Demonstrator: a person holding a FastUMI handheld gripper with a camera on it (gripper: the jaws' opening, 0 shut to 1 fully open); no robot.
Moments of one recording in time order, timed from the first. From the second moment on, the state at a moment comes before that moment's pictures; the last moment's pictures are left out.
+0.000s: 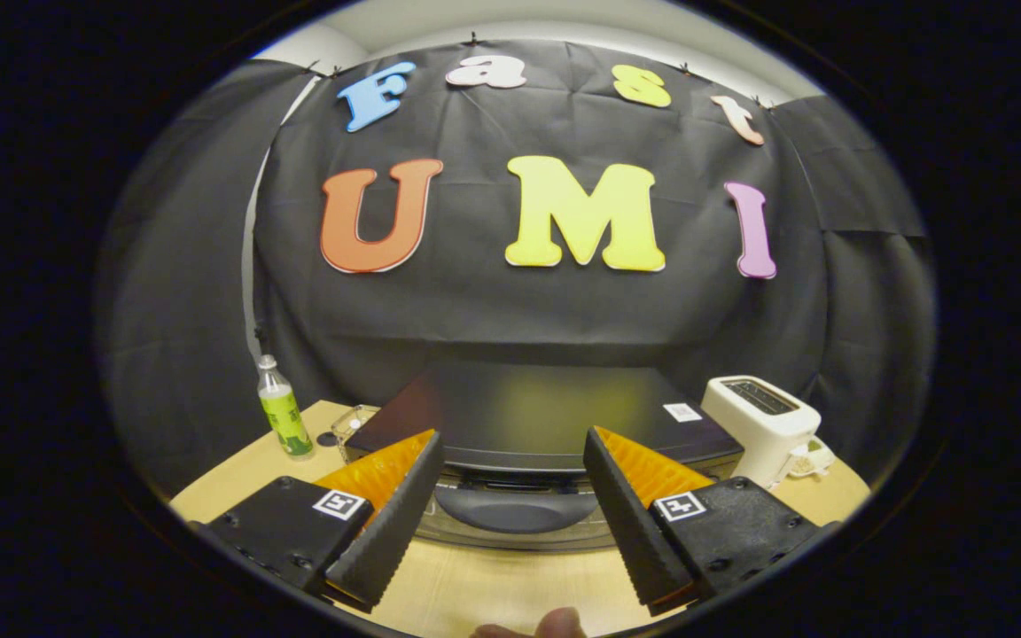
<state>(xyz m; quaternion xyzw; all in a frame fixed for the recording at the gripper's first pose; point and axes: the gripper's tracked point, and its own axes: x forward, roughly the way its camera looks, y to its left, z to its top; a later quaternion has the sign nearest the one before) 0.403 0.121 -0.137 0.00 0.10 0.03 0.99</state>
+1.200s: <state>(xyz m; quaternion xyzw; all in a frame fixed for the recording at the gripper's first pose) 0.326 0.109 -0.210 -0.05 0.18 0.03 0.98</state>
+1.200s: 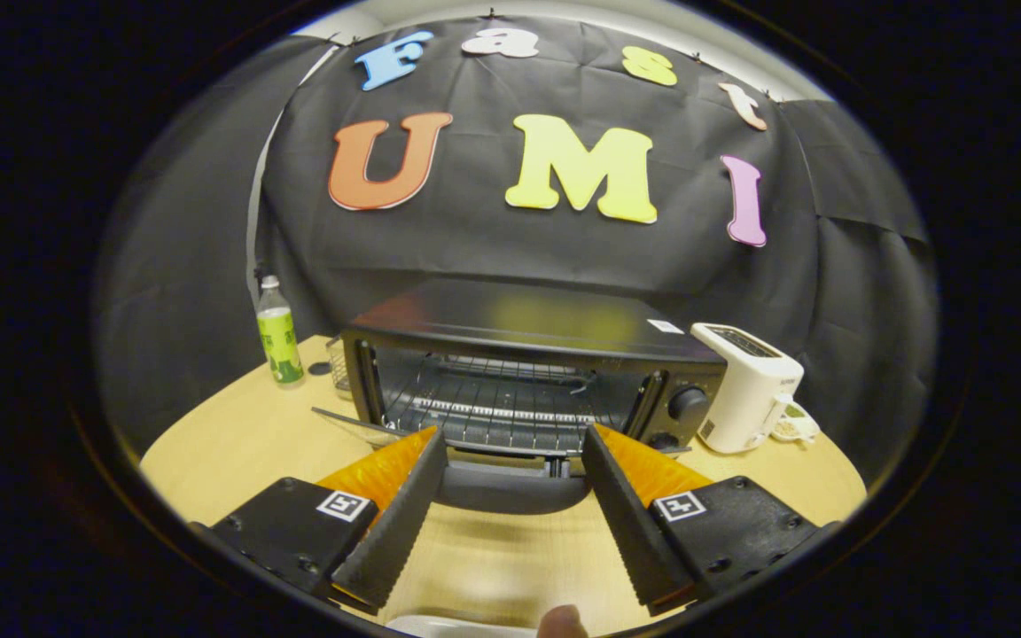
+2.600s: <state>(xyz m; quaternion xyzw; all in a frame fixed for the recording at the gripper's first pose) 0.211 0.089 -0.201 -0.01 0.19 0.10 0.98</state>
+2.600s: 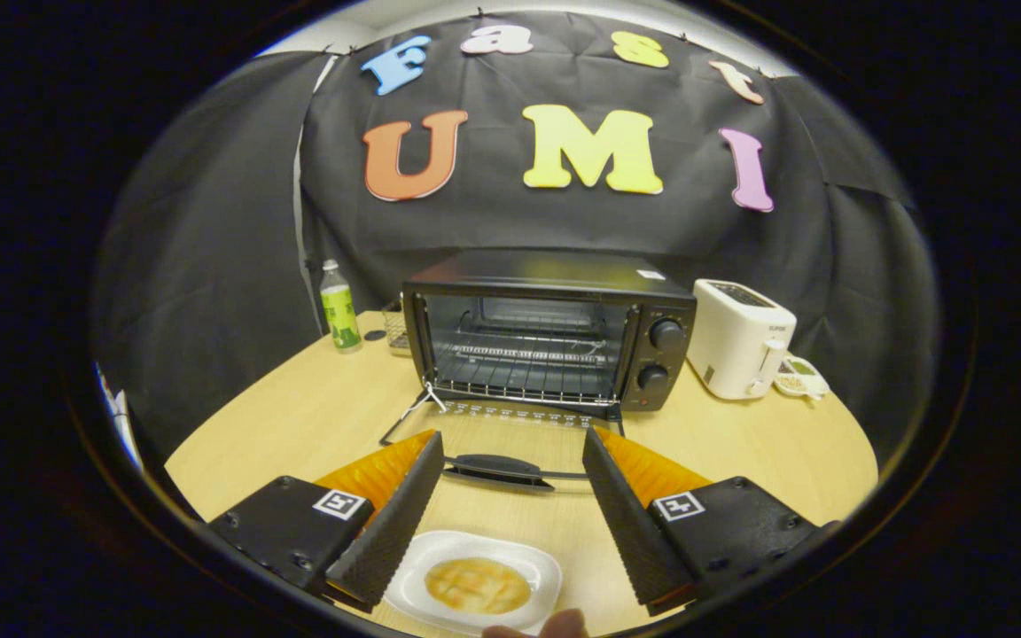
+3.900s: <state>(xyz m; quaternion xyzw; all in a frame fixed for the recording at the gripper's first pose) 0.117 0.096 -0.329 -0.02 0.23 0.07 0.97</state>
